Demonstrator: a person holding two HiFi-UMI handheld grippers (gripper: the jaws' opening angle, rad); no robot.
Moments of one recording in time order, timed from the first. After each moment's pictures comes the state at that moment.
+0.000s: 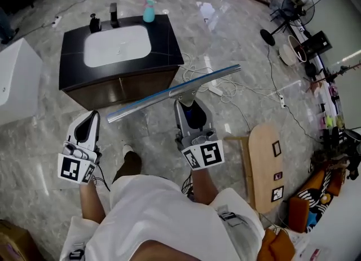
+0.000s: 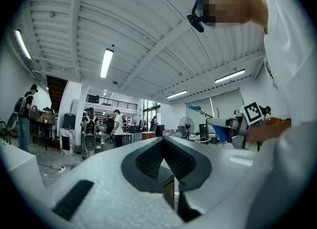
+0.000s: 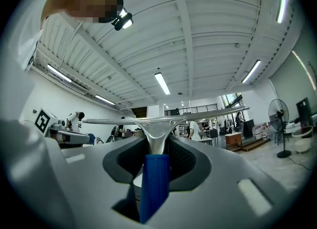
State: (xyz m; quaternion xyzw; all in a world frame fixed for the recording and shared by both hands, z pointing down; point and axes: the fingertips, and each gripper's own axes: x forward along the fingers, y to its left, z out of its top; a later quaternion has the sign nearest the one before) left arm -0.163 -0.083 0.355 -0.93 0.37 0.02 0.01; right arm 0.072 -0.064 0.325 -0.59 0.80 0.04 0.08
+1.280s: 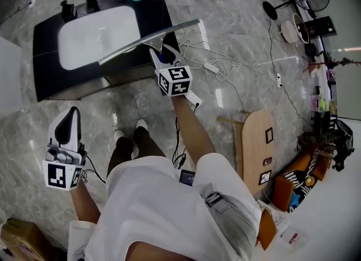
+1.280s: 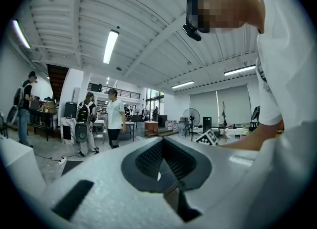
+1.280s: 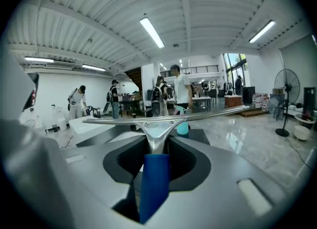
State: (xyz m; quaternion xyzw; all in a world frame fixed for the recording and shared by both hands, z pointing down) left arm -0.139 -0.275 0.398 -0.92 0.38 -0.03 -0.04; right arm 0.129 -0.422 0.550 -0.58 0.80 -0.13 -0.10
